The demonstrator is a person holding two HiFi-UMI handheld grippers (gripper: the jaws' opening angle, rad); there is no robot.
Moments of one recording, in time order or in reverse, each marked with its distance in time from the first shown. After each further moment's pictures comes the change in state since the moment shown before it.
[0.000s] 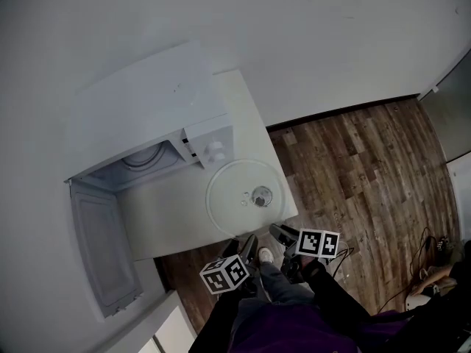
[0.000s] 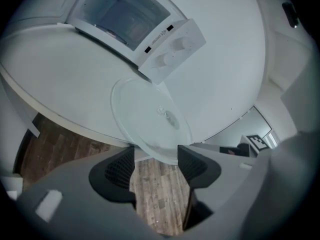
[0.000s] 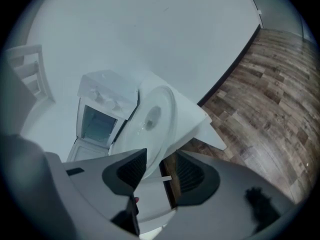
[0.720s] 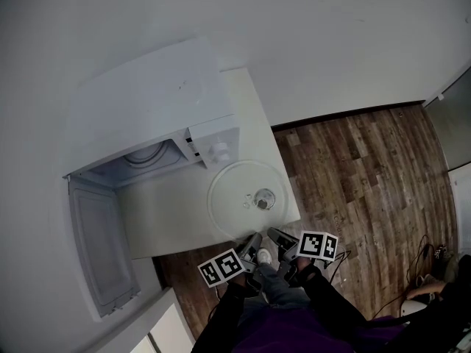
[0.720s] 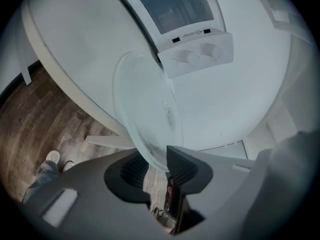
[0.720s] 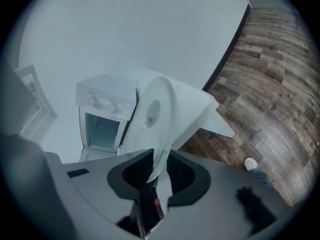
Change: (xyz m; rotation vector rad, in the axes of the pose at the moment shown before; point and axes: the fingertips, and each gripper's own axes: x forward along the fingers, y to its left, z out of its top) left arm 0.025 -0.018 -0.005 -0.358 0.032 -0.192; right arm 0.015 0.009 -0.009 0.150 0.042 0.092
